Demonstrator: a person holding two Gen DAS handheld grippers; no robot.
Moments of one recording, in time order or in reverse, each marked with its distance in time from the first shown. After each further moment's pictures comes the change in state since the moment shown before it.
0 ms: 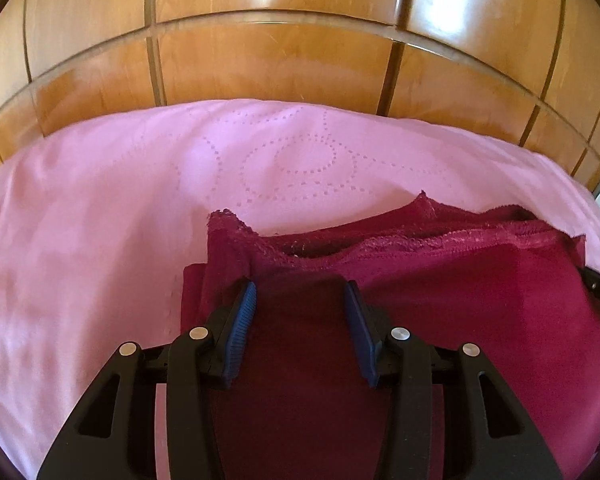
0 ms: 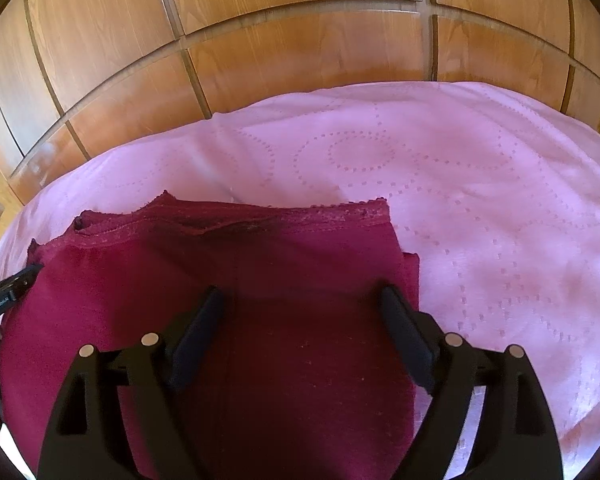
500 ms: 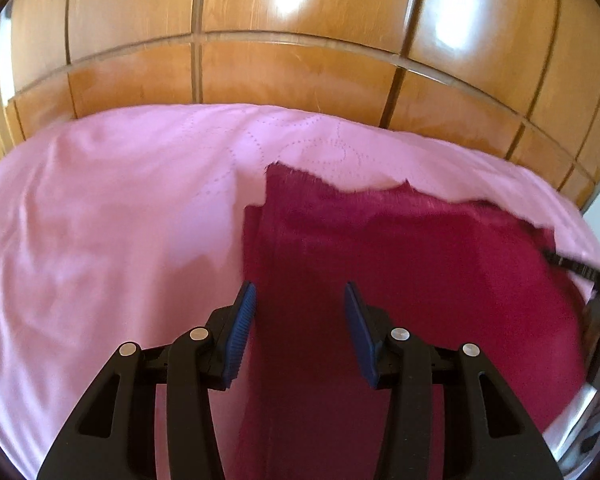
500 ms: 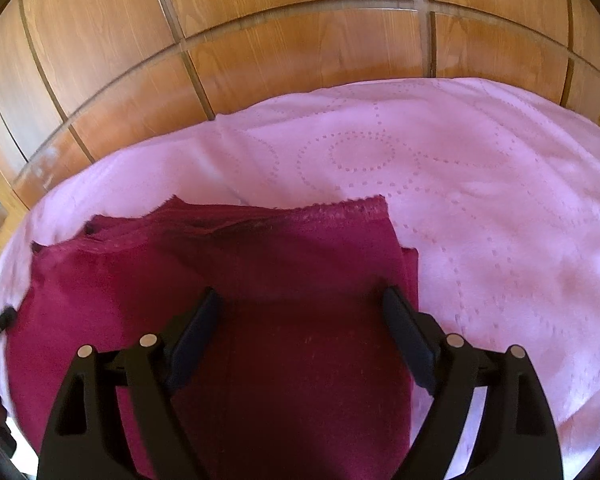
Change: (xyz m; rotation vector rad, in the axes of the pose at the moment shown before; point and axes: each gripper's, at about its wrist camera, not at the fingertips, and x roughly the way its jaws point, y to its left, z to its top) left arm -0.085 0.009 -0.044 -0.045 -0.035 0.007; right arm -0.020 0.001 0.003 0.036 0.023 0.026
